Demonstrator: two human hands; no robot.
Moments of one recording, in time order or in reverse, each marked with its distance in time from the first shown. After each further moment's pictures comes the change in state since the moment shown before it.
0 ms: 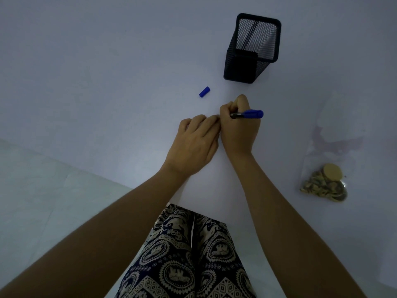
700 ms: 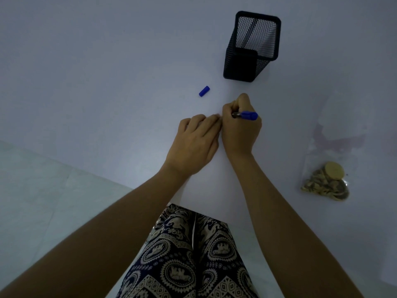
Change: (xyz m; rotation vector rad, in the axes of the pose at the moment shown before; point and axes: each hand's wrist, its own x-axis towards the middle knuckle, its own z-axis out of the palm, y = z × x) left_hand 0.000 0.000 0.001 0.004 -0.016 0.001; right_hand 0.000 -0.003 -0.001 -0.086 0.080 -0.013
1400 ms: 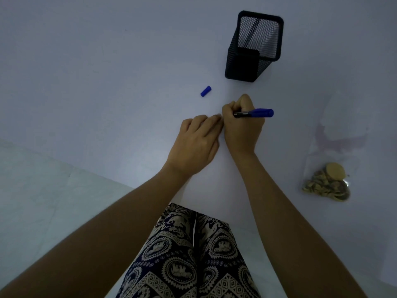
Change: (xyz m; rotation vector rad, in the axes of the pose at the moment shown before) left_hand 0.001 -0.001 0.002 -0.010 -0.015 0.003; right_hand 0.004 0.001 -0.004 0.187 -0.087 0.030
